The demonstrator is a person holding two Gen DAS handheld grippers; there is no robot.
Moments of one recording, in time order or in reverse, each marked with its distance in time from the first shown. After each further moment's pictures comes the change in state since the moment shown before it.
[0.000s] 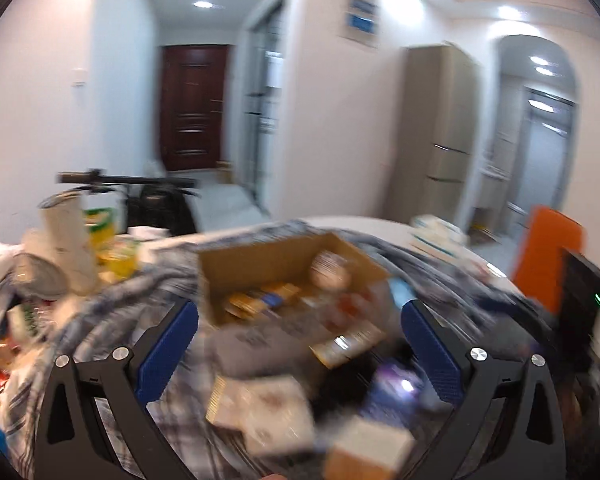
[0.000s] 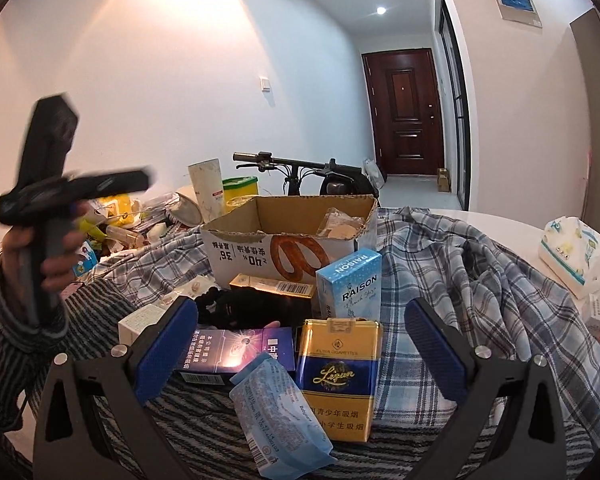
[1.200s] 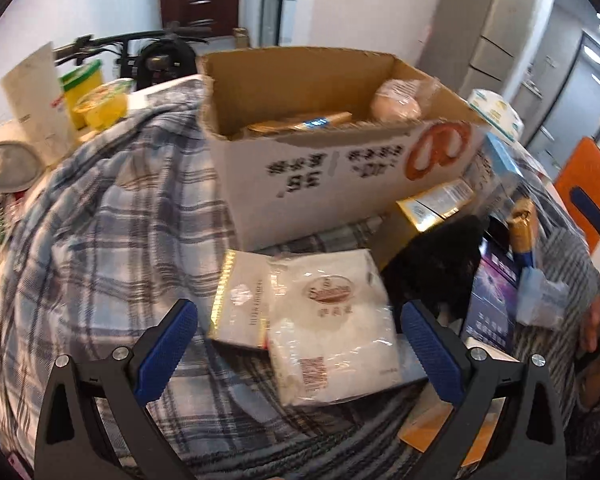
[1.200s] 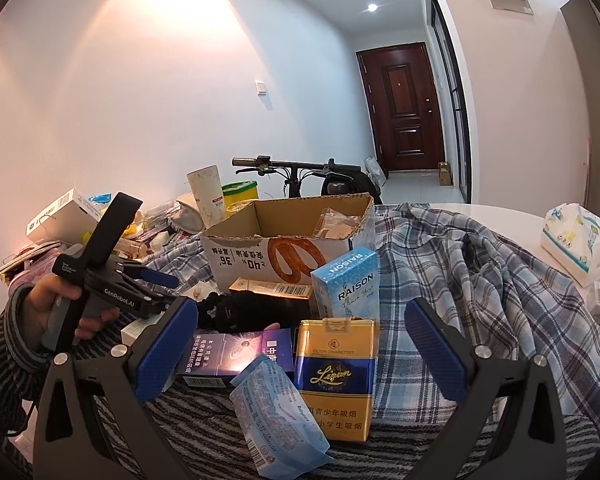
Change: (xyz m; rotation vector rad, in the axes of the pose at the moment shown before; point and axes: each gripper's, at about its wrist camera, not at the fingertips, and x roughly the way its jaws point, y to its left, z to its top) left arm 0.109 0.042 -0.065 -0.099 0.525 0.074; right arm -0.001 -0.012 -0.001 0.054 -0.004 0.020
